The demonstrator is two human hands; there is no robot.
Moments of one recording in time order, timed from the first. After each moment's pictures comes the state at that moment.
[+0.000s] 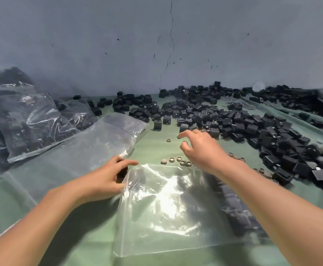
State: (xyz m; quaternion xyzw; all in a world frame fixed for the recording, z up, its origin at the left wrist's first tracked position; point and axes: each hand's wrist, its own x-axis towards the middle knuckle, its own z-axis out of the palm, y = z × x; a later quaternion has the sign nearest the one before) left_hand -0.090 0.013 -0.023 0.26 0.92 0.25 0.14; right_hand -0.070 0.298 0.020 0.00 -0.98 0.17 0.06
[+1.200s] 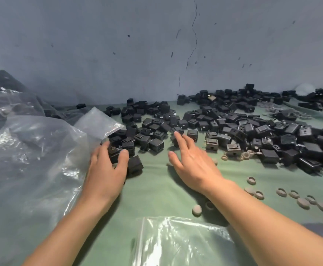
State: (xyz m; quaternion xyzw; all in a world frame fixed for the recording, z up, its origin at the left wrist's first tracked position) left_hand -0.216 0.029 -0.053 -0.04 0.91 0.38 -0.18; right_hand -0.230 0.249 -0.057 0.06 -0.97 0.21 0.09
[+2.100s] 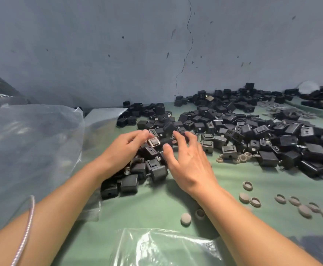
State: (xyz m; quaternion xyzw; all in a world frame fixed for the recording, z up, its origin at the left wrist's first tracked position) left_hand -0.301 0.065 -0.038 0.21 0.88 0.42 -0.05; right_hand -0.234 0.253 -0.059 0.01 -0.93 0.33 0.15
